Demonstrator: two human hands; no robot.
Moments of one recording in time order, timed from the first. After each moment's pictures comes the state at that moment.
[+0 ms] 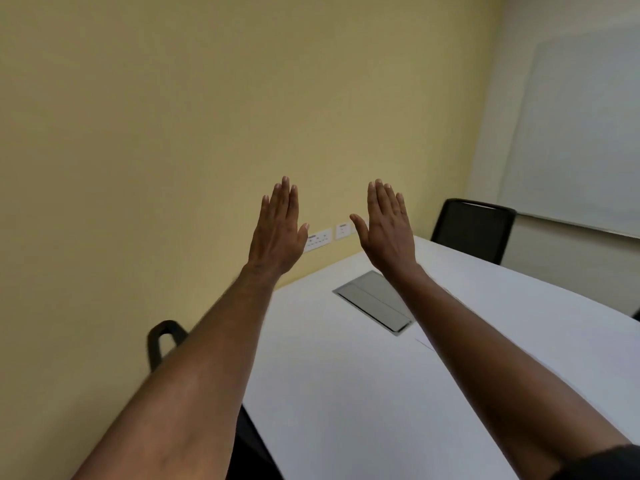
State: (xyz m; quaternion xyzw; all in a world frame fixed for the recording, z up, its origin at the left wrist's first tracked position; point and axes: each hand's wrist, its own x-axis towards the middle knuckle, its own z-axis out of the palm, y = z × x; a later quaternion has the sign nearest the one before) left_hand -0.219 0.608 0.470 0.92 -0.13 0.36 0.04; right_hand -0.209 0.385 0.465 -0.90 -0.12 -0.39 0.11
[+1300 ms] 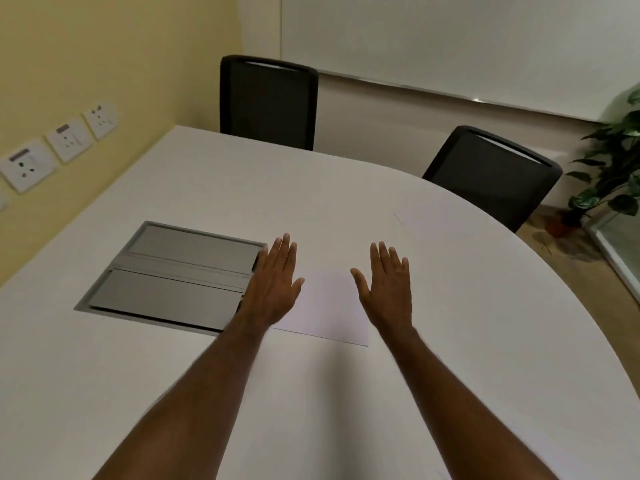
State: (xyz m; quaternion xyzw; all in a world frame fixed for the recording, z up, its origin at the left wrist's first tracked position) left_hand 0.135 0.201 0.120 0.86 -0.49 0.02 0.14; right_hand -0.029 0.027 0.131 -0.92 0.34 -0.17 0.07
